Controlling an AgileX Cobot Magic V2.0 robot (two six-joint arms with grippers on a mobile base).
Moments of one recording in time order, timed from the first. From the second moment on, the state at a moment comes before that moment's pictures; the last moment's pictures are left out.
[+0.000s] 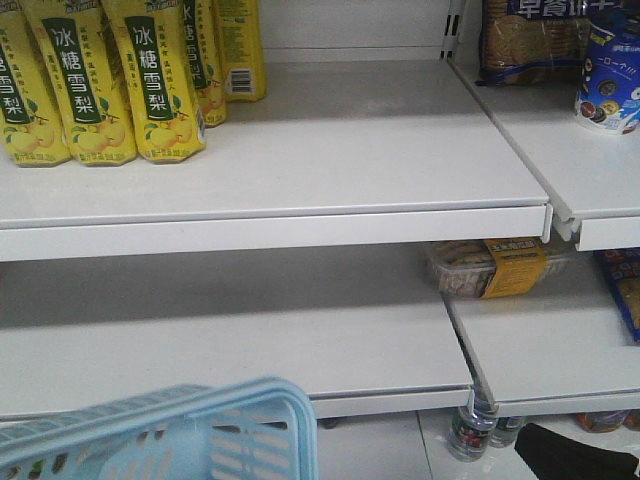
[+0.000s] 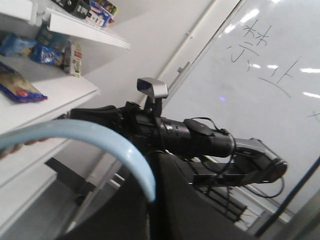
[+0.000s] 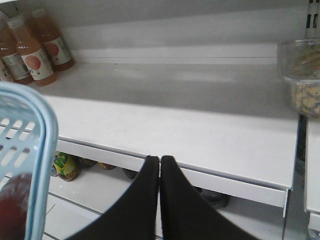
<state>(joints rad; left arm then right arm) -0.28 0.52 -0.18 1.29 -1.06 -1.87 0.62 0.40 -0.04 1.59 -0.05 -1.31</state>
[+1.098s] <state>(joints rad) -0.35 0.38 0.02 0.13 -0.28 -0.63 0.62 0.40 -0.04 1.60 -0.05 -1.31</state>
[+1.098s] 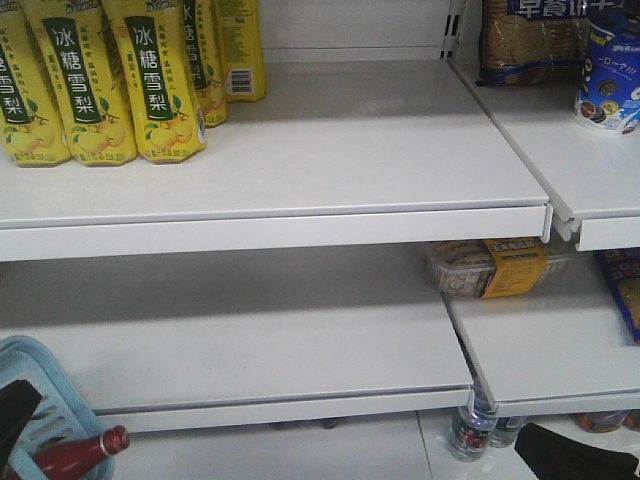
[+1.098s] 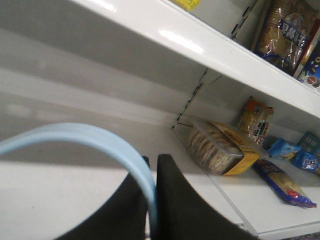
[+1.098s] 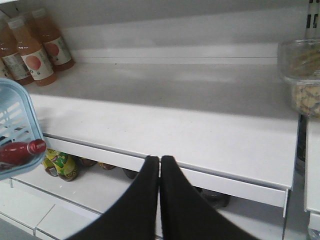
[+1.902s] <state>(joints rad) -0.34 0.13 0.04 -0.01 0.16 -0.08 0.62 0.40 -0.04 1.60 -0.05 -1.31</state>
